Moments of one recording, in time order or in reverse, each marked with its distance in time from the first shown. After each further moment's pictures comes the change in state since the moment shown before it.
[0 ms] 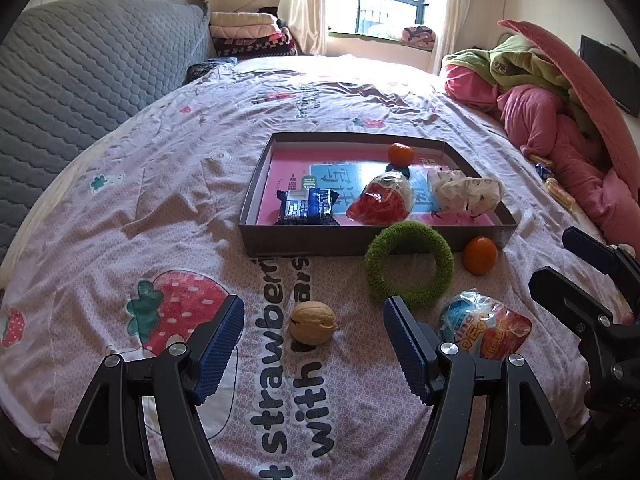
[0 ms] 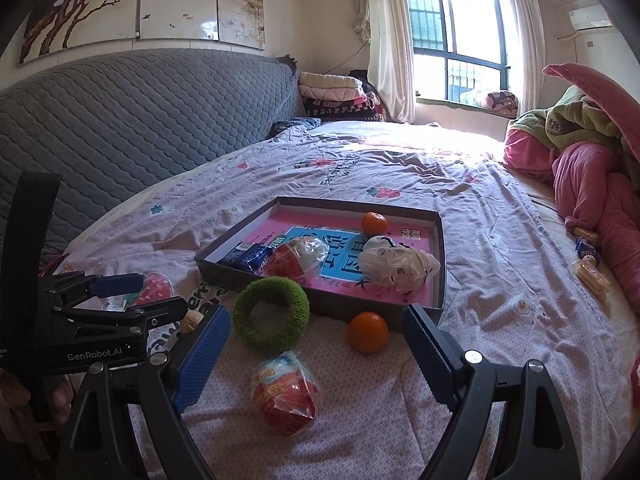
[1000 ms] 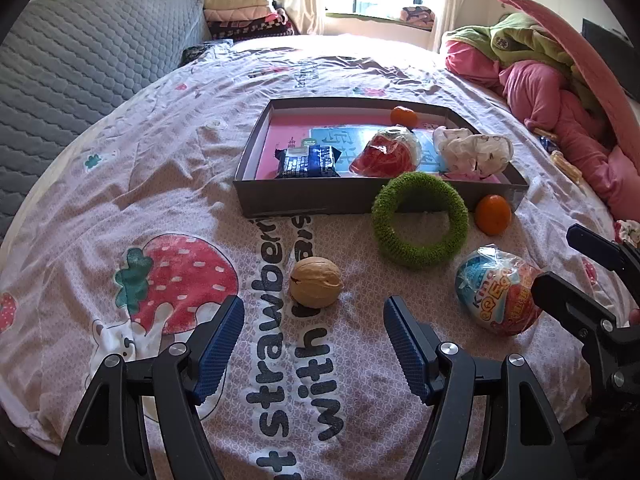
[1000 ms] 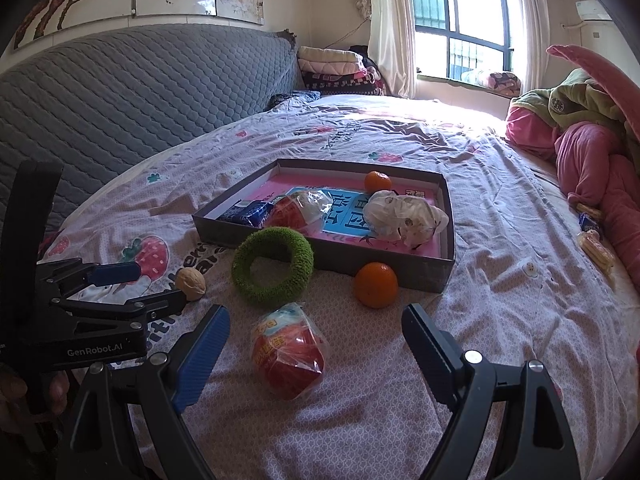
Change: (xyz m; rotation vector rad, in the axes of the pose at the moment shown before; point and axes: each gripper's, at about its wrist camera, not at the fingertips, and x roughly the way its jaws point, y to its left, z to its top) left arm 0.018 0.000 -0.023 0.021 0.070 0.009; right arm 0.013 0.005 -0.024 0.000 0.097 -0.007
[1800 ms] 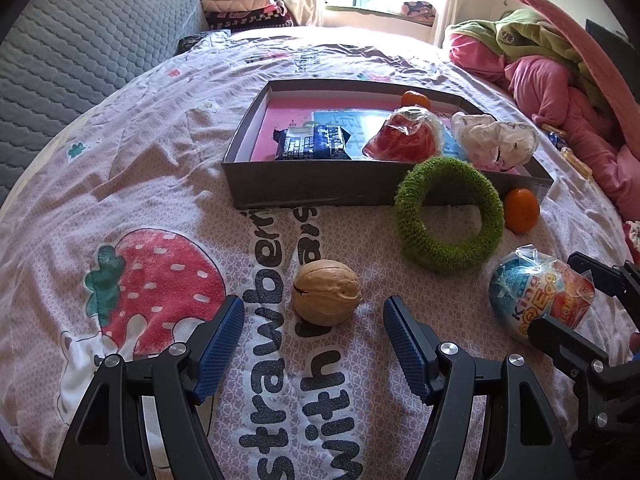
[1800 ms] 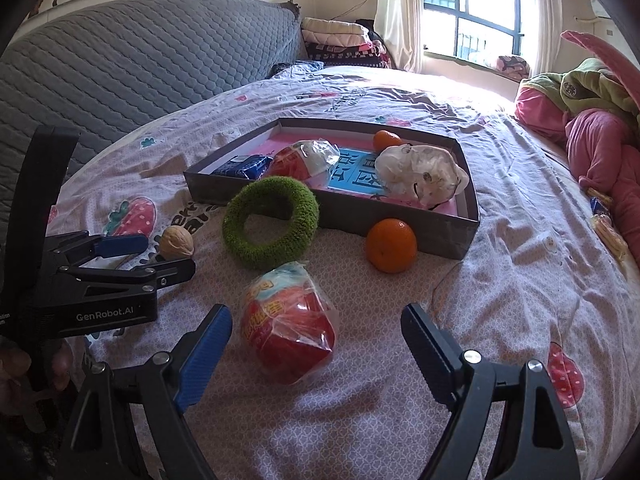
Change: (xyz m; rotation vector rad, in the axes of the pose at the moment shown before) left arm 0.041 0.007 0.002 -0.010 0.016 -0.019; right arm 0.031 0.005 -0.016 -0.027 0.105 -0.010
